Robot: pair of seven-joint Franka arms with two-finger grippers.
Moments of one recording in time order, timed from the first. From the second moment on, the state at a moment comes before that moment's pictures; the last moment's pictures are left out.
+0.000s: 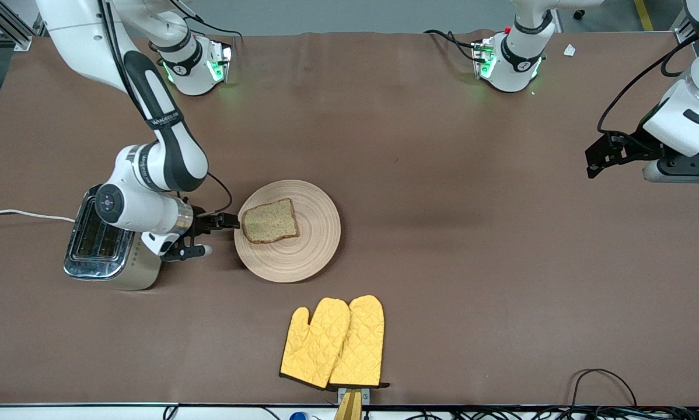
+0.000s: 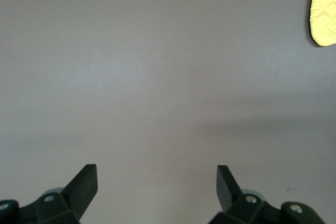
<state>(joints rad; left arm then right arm) -0.09 0.03 -0.06 -1.56 0.05 1.67 -0.08 0.27 0.41 -0.08 -1.95 0.38 2.23 -0.16</state>
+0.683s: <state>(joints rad) -0.10 0.10 -0.07 -1.60 -0.14 1.62 -0.07 0.27 0.14 -0.26 -1.76 0.16 1.81 -0.14</state>
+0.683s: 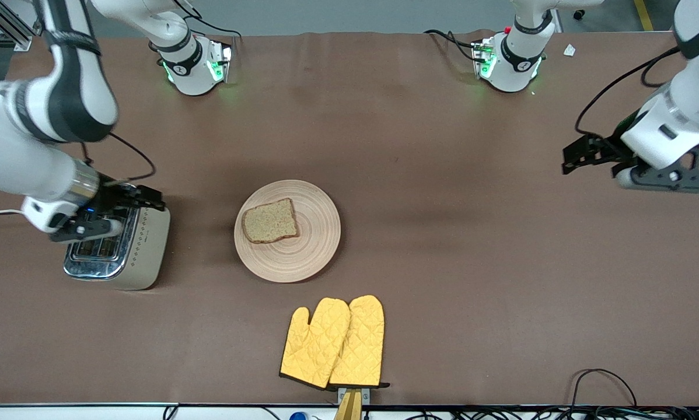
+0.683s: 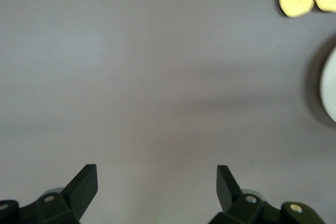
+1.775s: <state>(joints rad) -0.34 0.80 -0.30 -1.54 -0.85 2.41 0.05 0.18 -0.02 -0.22 -1.59 0.03 1.56 -0.13</state>
